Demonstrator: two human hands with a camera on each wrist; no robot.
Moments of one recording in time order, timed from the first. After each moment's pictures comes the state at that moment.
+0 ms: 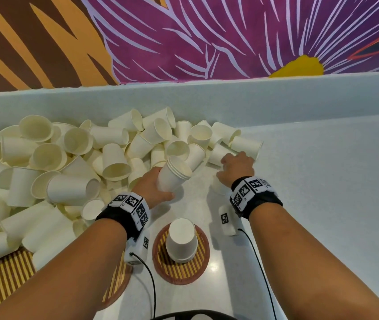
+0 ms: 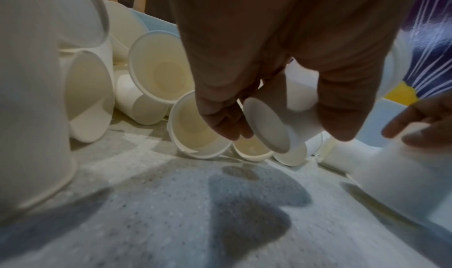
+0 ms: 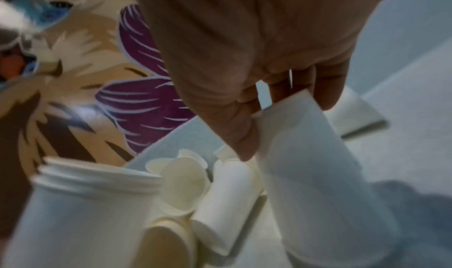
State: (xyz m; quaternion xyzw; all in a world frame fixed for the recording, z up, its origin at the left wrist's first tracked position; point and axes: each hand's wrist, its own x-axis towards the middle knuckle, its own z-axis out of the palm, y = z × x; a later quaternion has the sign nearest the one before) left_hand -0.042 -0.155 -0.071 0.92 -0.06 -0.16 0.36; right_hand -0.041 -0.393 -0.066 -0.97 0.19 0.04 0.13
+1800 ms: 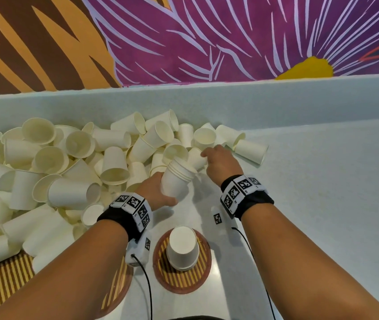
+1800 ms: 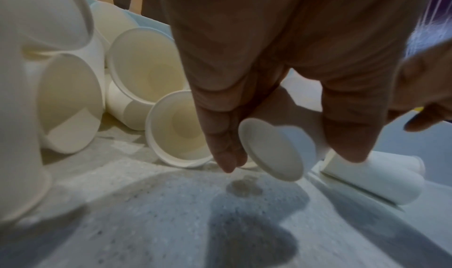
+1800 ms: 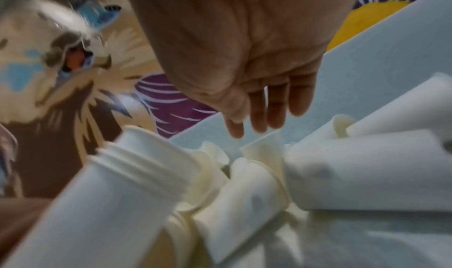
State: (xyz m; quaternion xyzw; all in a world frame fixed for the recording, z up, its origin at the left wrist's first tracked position) left_hand -0.032 -0.161 -0.065 0.93 -0.04 -0.21 0.29; right_hand -0.021 -0.363 -0.048 -0.98 0.02 0.00 0.20
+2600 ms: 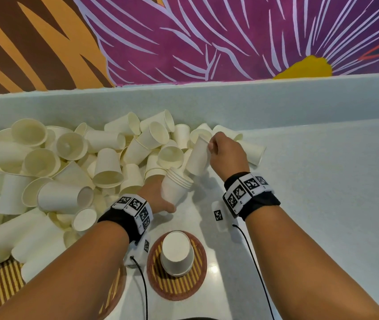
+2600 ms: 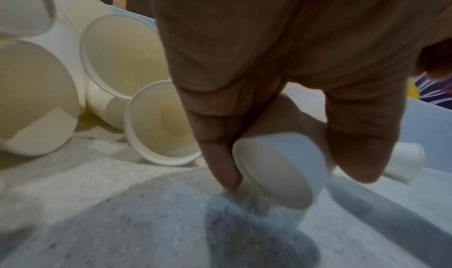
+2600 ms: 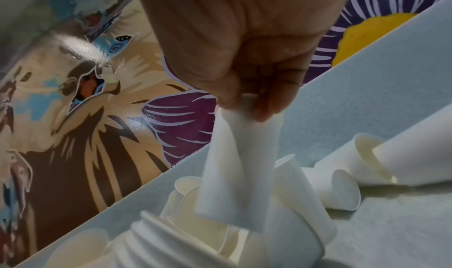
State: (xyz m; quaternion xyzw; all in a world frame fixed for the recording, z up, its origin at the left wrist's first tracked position) left_hand -0.023 -0.176 -0.075 0.94 -0.06 -0.24 0.25; right_hand -0.015 -0.379 -0.028 -0.95 0.05 -0.15 0.26
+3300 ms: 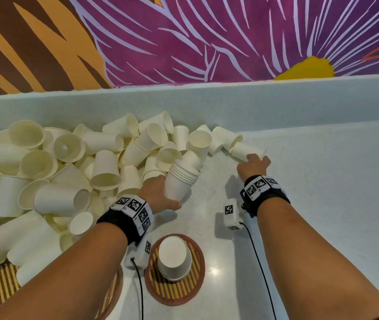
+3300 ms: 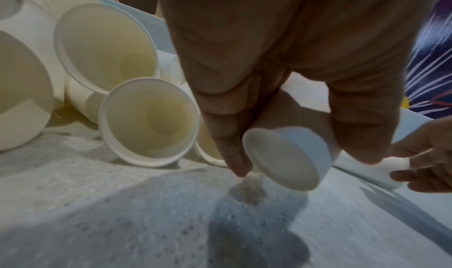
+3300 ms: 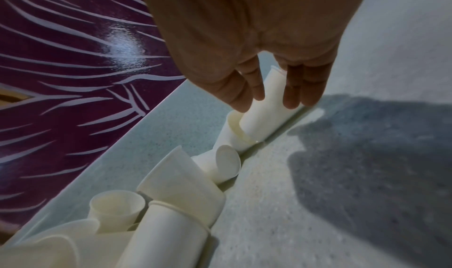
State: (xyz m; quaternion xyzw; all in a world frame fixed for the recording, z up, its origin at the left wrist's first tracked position) left_hand -0.017 -0.187 -0.077 0.93 -0.07 -0.20 0.29; right_hand 0.004 -0.449 -0.091 -0.84 0.37 -0.01 0.40
